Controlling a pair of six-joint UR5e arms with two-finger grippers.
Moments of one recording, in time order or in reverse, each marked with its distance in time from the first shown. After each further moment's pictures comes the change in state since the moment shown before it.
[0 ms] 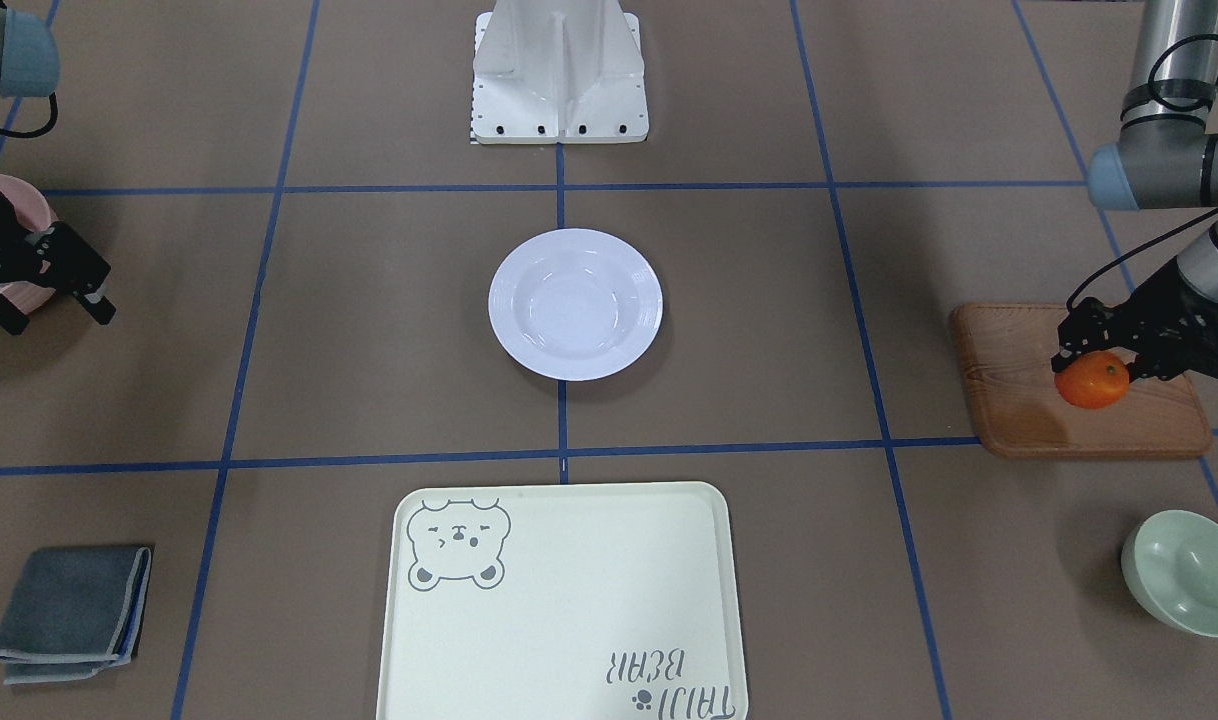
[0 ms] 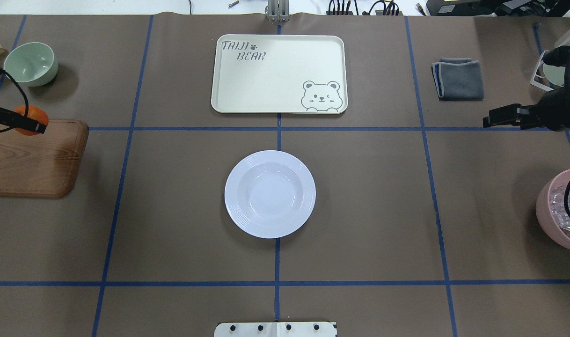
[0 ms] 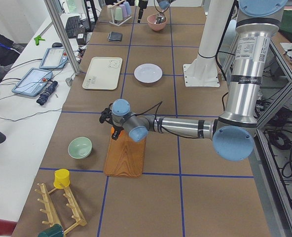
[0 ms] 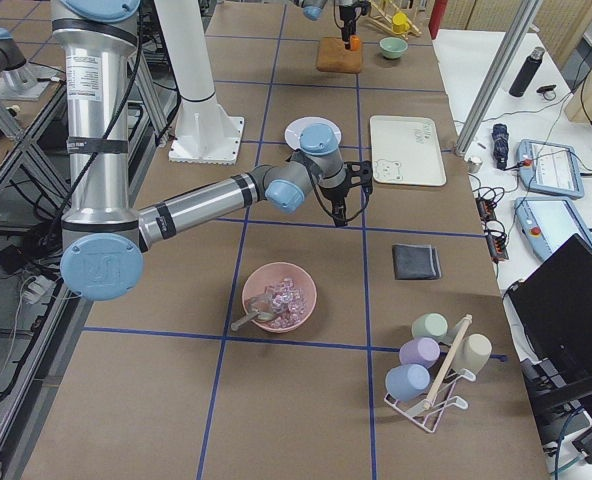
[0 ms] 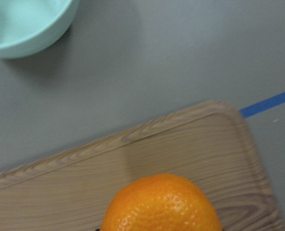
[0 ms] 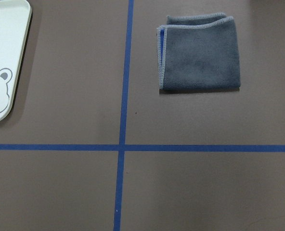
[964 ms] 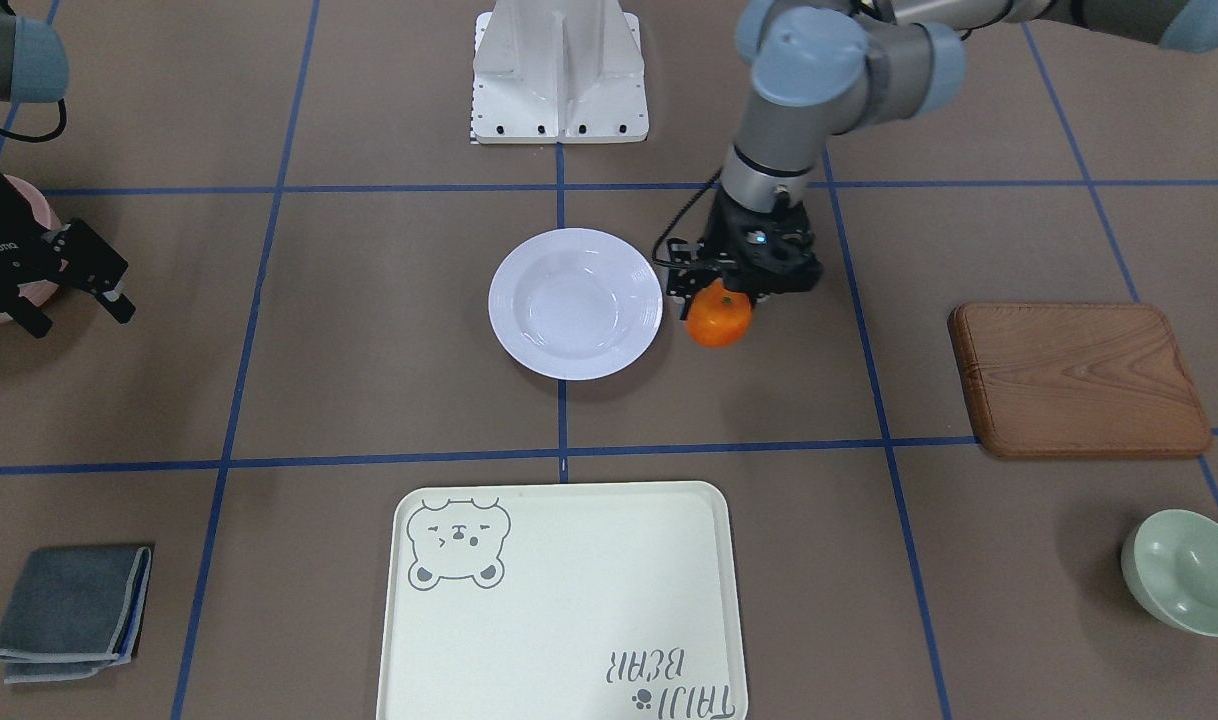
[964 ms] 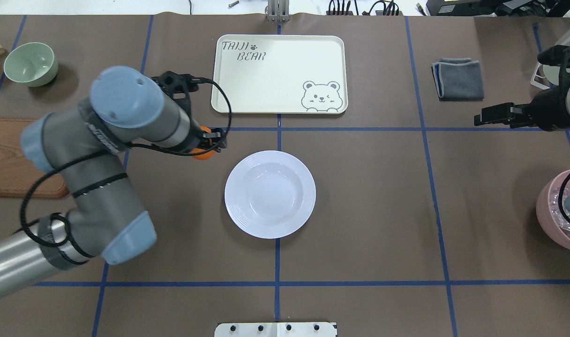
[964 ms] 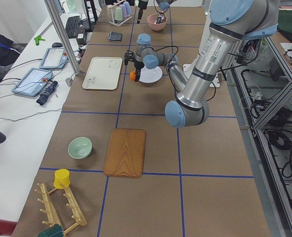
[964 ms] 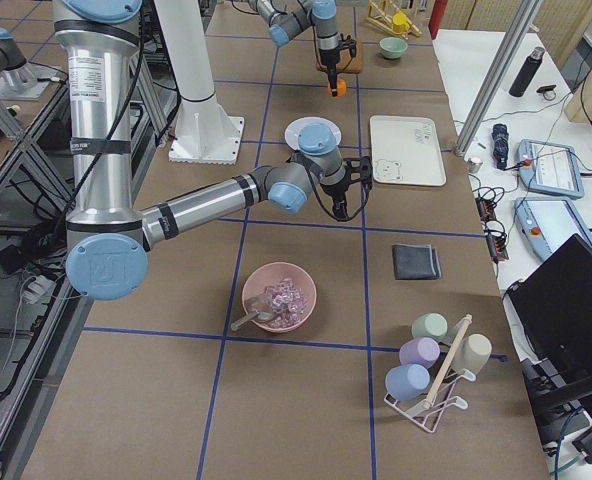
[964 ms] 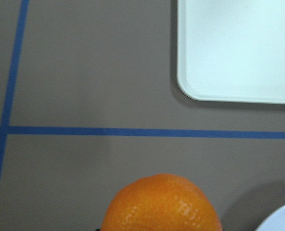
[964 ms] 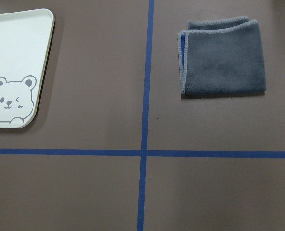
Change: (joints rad) left arm 0.542 -0.497 -0.287 0.711 0.458 -0.691; right arm -0.018 0.013 -0.017 0.076 0.002 0.055
